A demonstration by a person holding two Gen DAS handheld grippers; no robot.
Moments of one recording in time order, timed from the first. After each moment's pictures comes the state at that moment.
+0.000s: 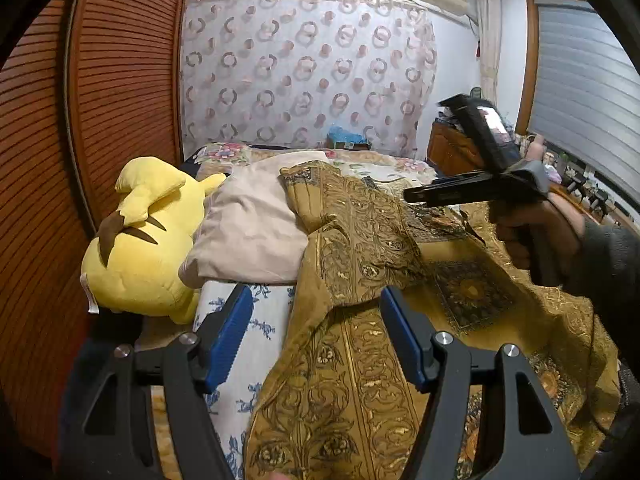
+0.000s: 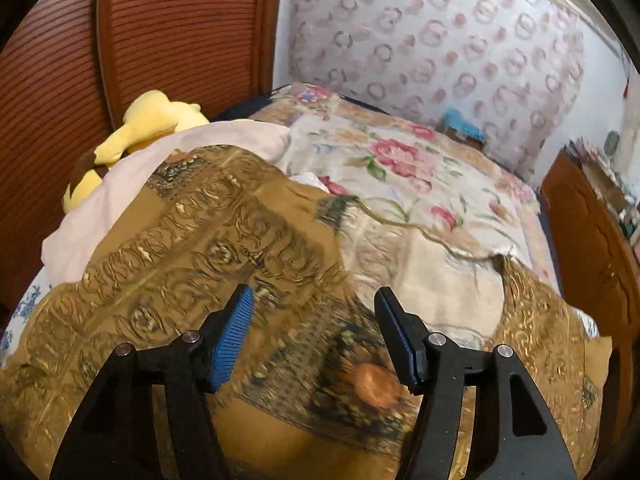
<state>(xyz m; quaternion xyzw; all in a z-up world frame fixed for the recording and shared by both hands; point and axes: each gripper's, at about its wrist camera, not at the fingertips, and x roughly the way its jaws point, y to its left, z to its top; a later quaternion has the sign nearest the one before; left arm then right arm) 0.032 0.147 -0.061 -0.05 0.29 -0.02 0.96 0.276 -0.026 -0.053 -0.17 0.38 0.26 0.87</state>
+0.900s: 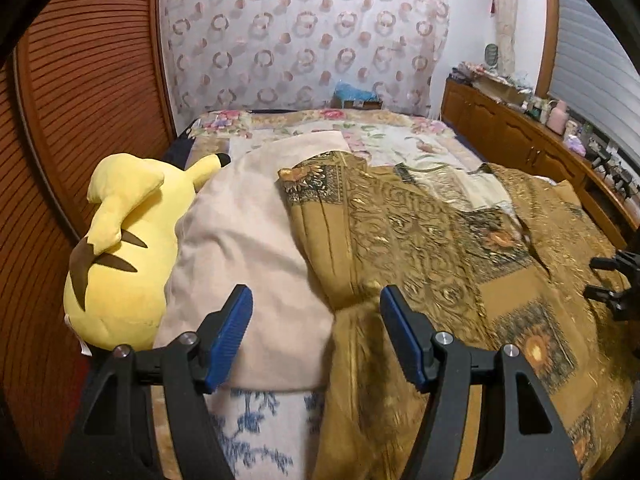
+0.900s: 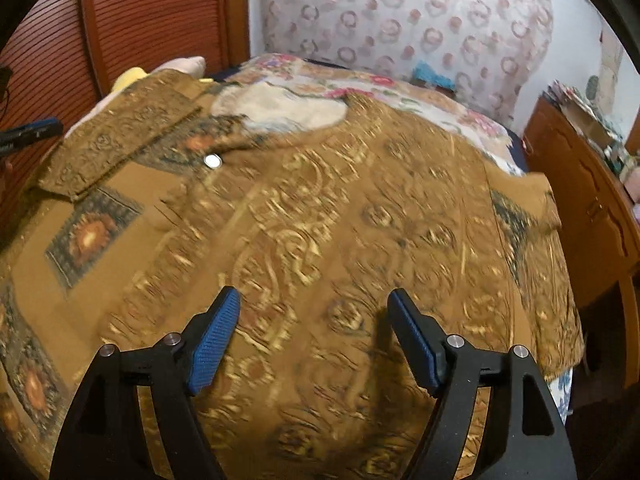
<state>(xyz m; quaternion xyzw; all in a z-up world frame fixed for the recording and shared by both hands) 0.170 0.157 -0.070 -0.02 0.38 -0.01 0.93 0.211 -0.241 -0.093 -0.14 0.43 0.23 0.86</state>
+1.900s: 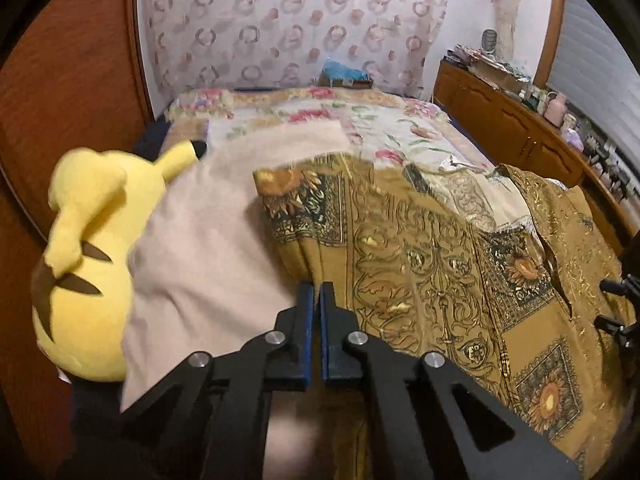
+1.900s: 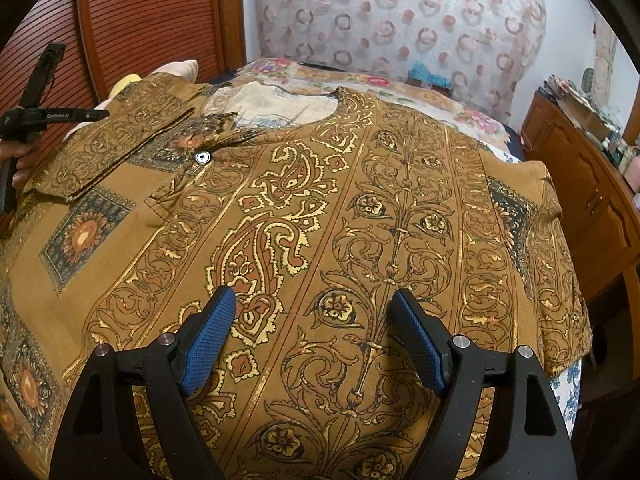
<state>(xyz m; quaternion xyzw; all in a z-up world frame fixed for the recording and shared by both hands) 0.231 0.157 -0.075 -0.03 0.41 -0.04 0.91 0.208 -0.251 -0.097 -0.13 0.42 0.24 0.87</state>
